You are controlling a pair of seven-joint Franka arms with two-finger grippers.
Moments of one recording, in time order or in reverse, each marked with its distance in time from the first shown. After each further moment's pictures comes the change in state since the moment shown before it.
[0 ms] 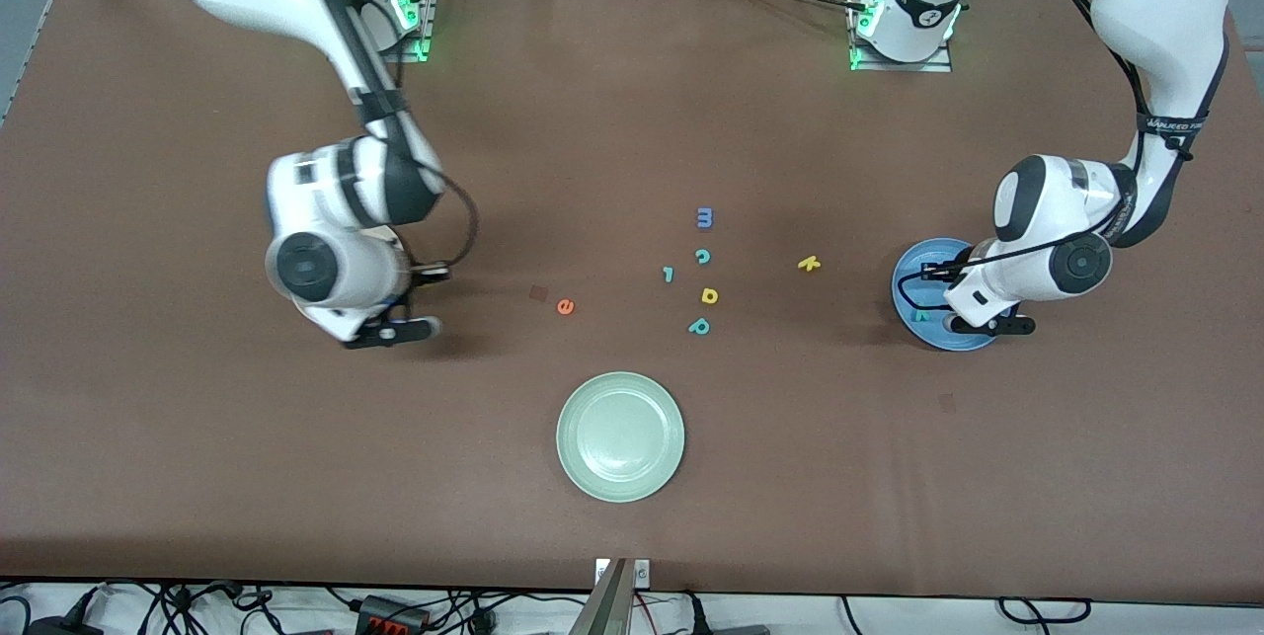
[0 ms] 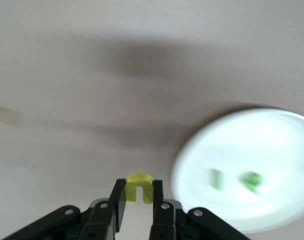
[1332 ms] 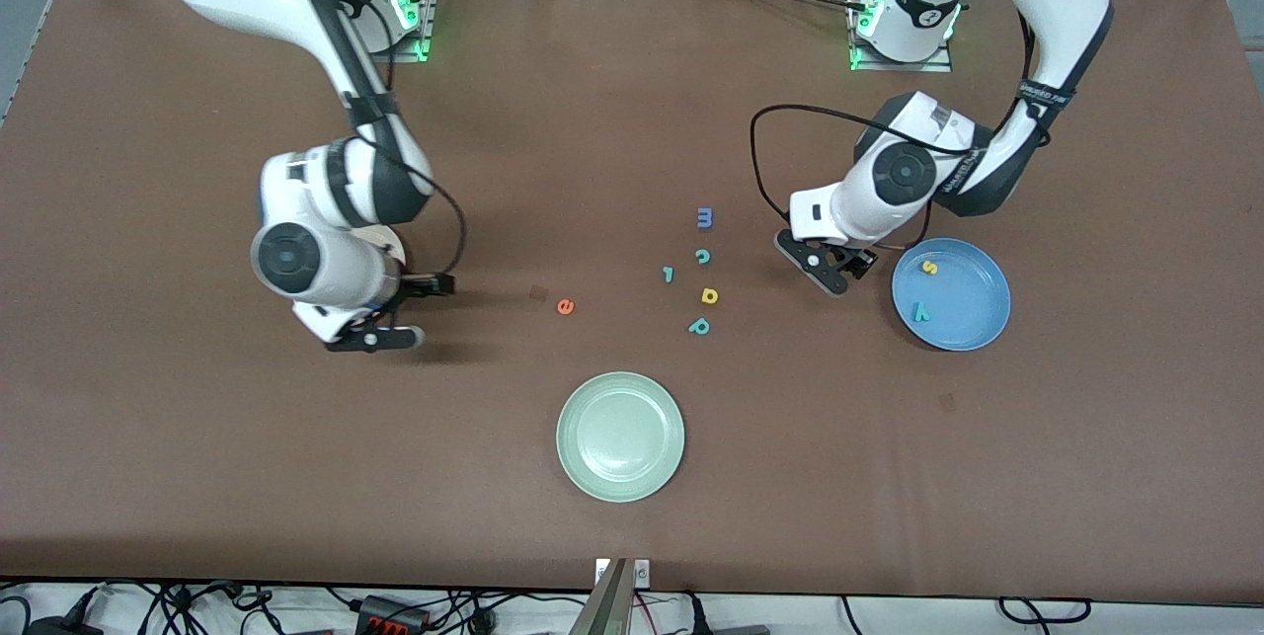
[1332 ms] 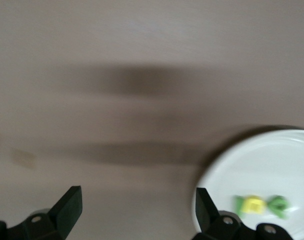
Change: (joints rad) left arm -0.054 -0.066 -0.340 -0.131 0.160 0.197 0.307; right arm 0.072 0.047 0.029 -0.003 0.009 0.206 0.205
